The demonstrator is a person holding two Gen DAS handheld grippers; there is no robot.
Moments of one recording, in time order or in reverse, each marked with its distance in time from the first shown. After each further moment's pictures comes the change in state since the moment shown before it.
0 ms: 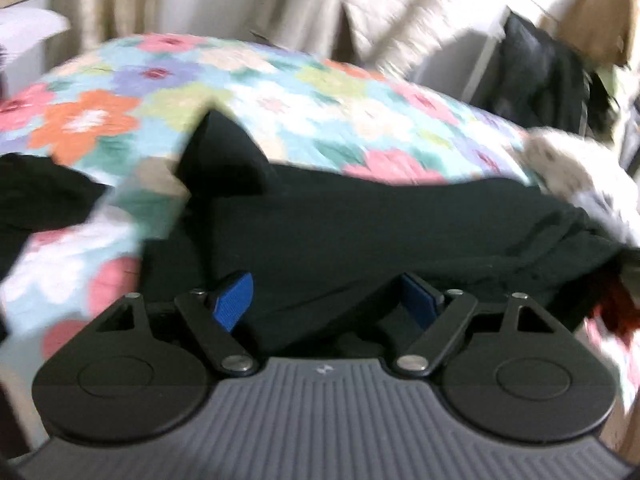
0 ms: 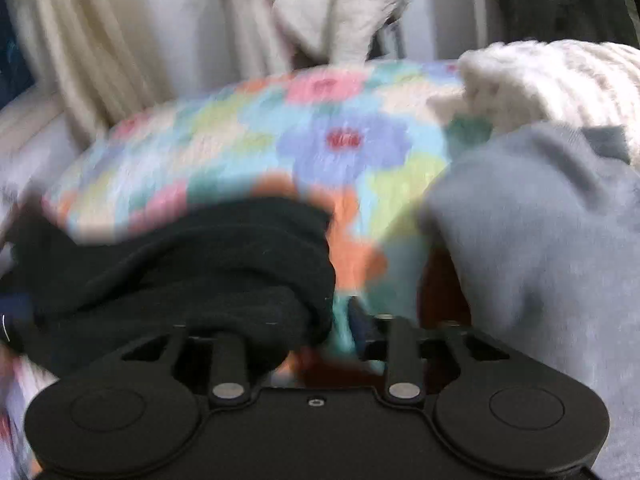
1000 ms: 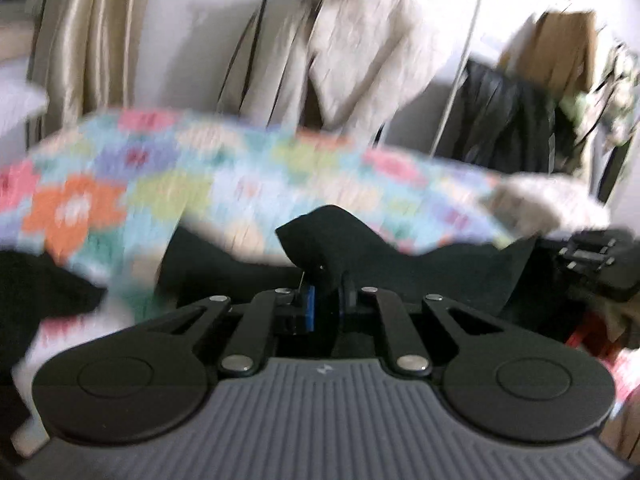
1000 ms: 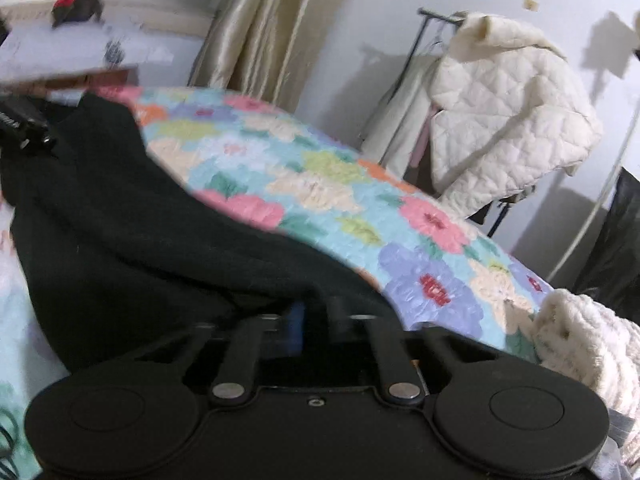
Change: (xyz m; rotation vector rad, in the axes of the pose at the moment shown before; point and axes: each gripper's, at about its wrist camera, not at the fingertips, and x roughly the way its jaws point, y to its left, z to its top) left arm -0.035 -0.020 0.041 0.131 -0.206 -0.134; right arm 0.009 0.083 0.011 -0.625 -0.284 -0.043
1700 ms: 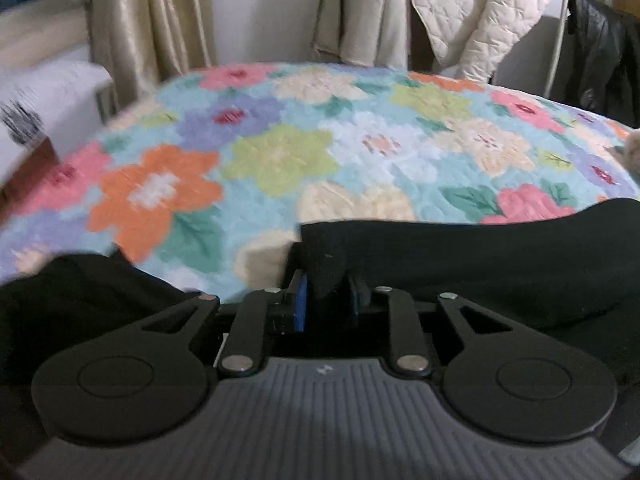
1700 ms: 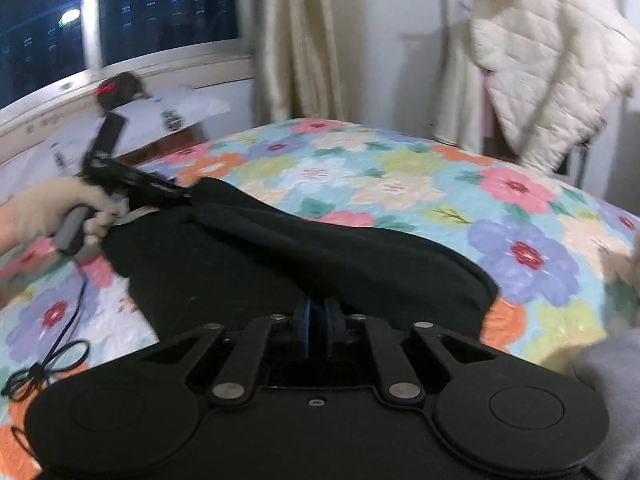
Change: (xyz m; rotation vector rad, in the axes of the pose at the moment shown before) left arm 0.078 0.060 -0.007 0.058 0.232 0.374; right arm -0.010 -0.017 -0.006 0.183 0.008 0.379
